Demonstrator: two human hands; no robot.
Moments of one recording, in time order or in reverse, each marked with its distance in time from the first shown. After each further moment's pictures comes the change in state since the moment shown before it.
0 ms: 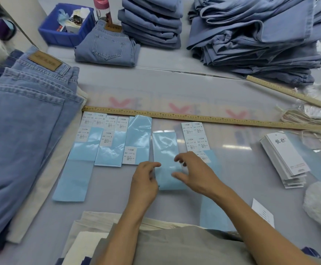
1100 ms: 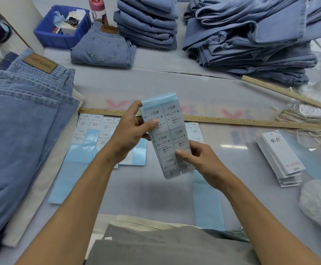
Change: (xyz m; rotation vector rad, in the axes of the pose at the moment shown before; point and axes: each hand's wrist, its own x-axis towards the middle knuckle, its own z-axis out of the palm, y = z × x) left_hand 0.070 0.108 -0.087 -0.468 -0.235 0.234; right_hand -0.004 -0.013 -0.048 0.929 -0.029 0.028
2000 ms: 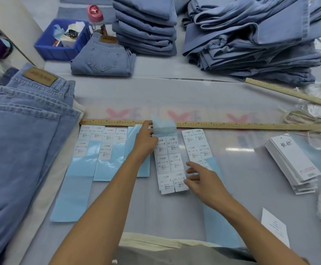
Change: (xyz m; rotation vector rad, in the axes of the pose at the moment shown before) left_hand 0.074 -0.098 0.013 0.230 0.178 -0.301; right_hand 0.002 0.057 0.010 -0.617 0.191 0.095
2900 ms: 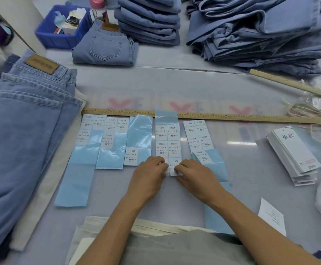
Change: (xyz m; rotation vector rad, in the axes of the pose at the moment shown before) left_hand -0.112 -0.067 0.011 0.956 -0.084 0.472; right_hand 0.001 0.001 0.018 -0.676 -0.046 -0.464
